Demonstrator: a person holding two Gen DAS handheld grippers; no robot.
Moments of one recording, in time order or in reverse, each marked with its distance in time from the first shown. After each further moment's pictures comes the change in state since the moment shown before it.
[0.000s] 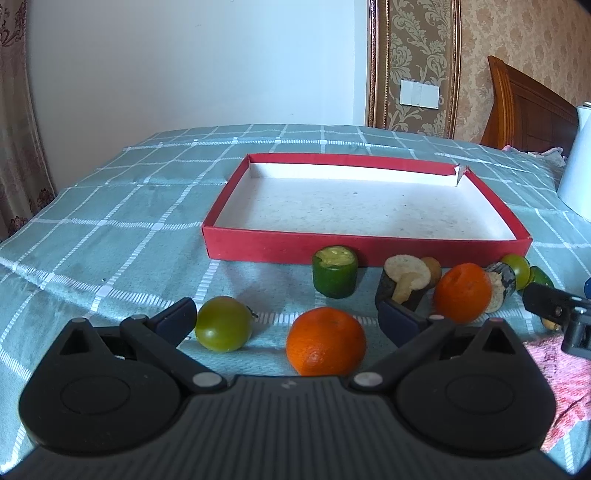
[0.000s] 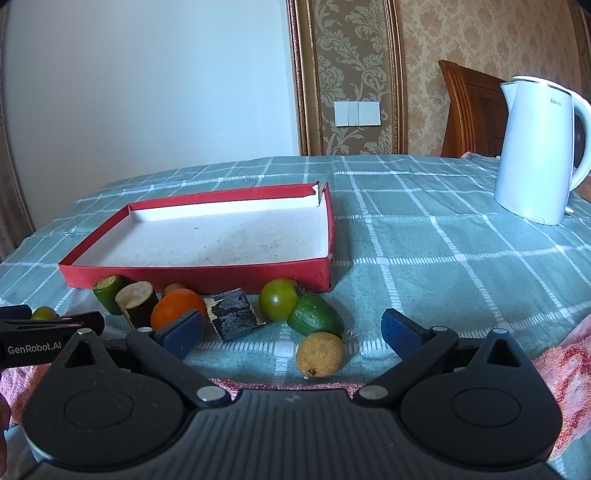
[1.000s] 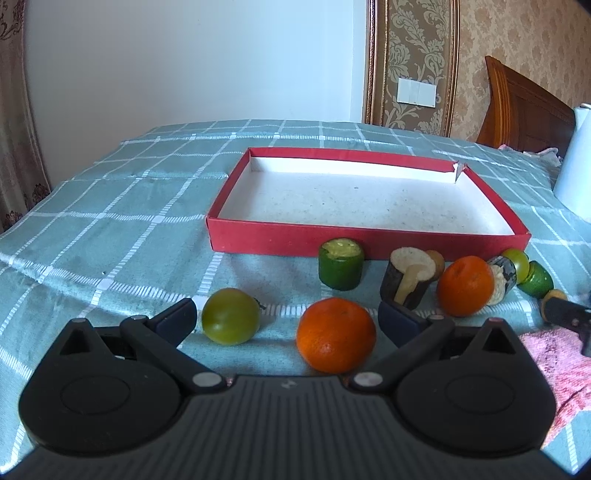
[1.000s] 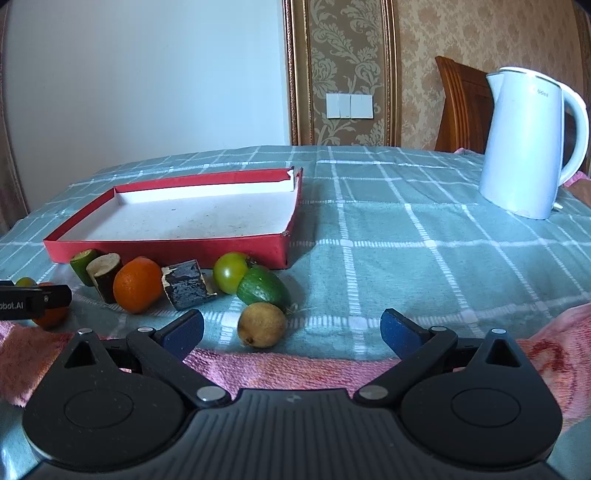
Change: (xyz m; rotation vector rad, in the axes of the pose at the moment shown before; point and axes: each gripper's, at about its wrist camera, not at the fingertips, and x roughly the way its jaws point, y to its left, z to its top) left arm 0.000 0.010 -0.005 -0.009 0.007 -0.029; right arm 0.001 -0.032 -0.011 -0.026 0.028 -0.007
